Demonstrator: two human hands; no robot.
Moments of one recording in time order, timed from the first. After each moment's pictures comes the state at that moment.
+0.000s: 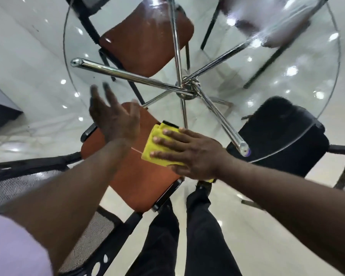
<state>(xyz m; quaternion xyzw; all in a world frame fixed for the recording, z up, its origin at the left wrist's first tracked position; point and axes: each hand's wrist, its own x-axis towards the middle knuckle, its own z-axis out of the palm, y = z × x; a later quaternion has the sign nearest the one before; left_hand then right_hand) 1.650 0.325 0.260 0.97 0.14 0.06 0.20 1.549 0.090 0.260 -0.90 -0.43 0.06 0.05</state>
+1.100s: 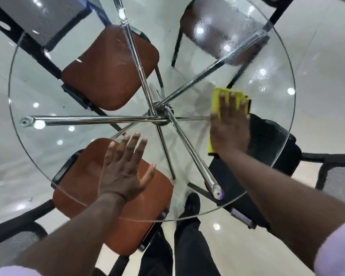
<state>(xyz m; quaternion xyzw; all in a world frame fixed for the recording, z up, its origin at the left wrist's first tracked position) 1.661 0.261 0.248 0.96 -0.26 -0.05 0.03 1.660 -0.059 0.245 -0.97 0.22 -0.03 0.10</state>
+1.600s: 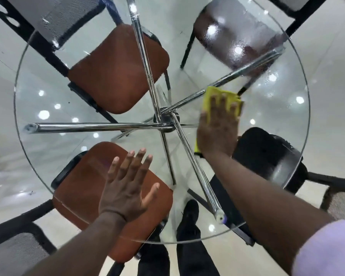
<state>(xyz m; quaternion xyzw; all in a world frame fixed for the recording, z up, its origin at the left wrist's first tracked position) 1.662 0.262 0.245 0.96 -0.26 -0.06 0.03 1.738 -0.025 0.251 -0.96 0.23 -0.05 0.13</state>
